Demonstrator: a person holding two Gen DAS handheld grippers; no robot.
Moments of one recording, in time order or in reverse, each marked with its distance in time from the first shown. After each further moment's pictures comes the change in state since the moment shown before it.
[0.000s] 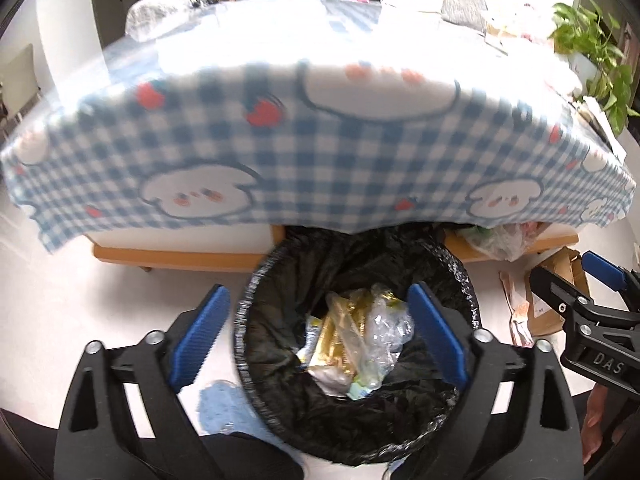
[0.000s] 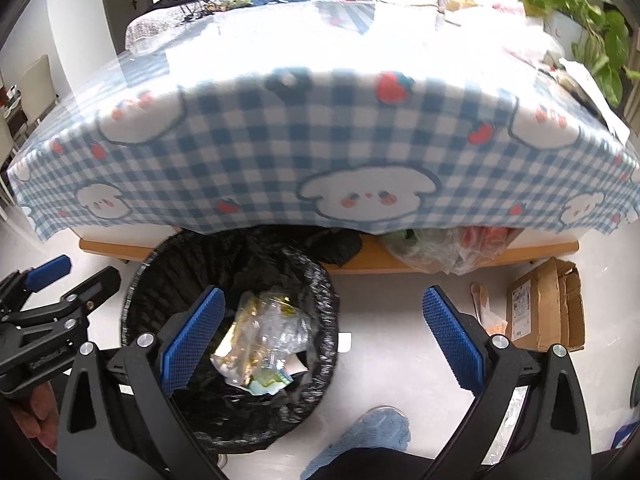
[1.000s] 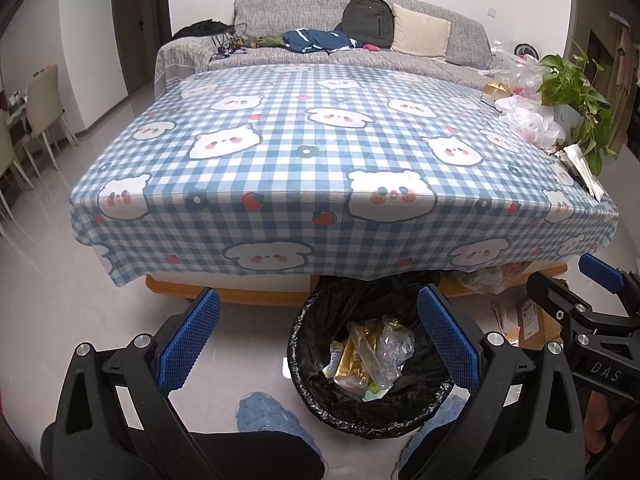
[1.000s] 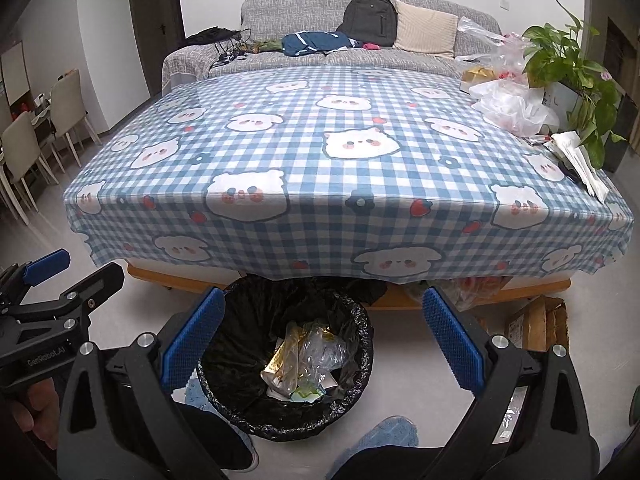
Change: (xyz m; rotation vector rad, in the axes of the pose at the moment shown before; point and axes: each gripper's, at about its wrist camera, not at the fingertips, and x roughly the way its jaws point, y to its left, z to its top) left arm -0.123 0.026 0.030 -0.006 -0.124 0.042; right arm -0.113 0.038 0.032 -0.029 -0.126 0.058
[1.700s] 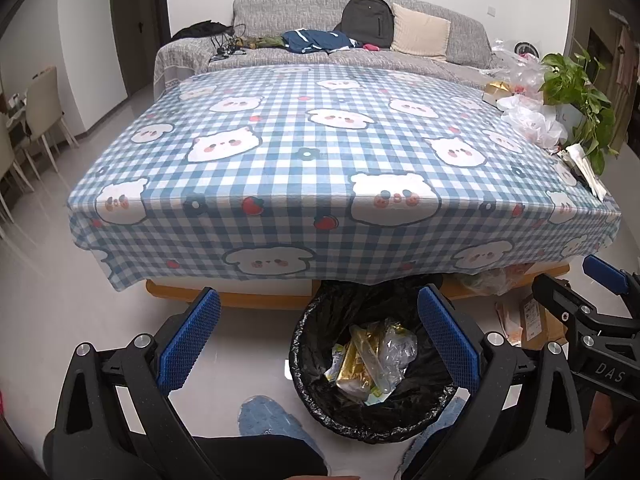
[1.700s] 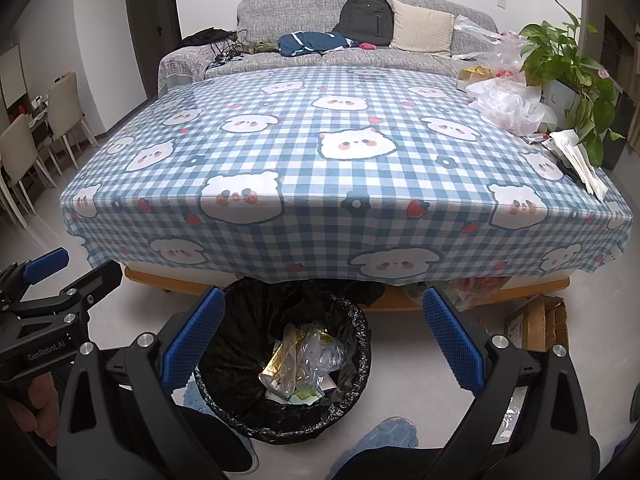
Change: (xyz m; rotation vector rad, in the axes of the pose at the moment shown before) left arm 0.008 0.000 0.004 0.010 -0.001 0.001; right arm 0.002 -0.003 0.001 0.006 0.002 -0.005
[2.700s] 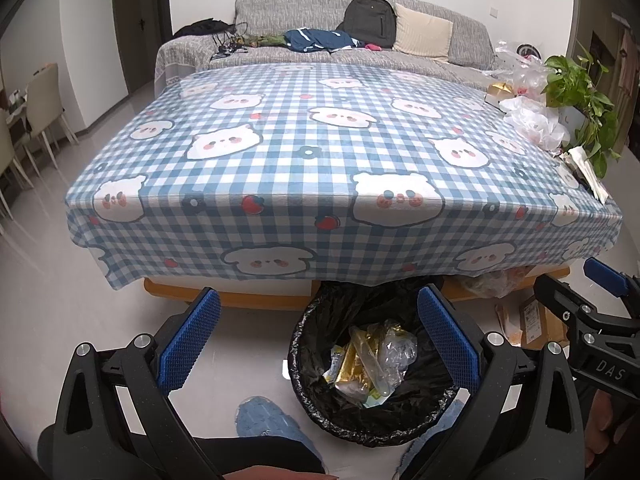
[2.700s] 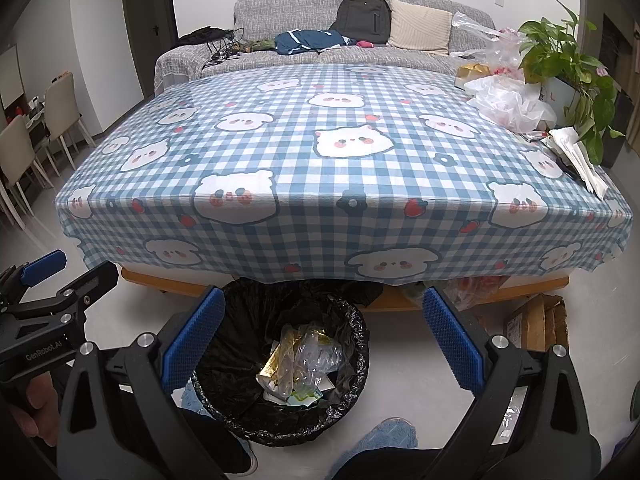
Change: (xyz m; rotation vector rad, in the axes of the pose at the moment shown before) left arm 0.007 0.003 0.000 -0.020 -0.002 -0.007; right arm 0.003 -0.003 0.001 0.001 0.002 -0.002
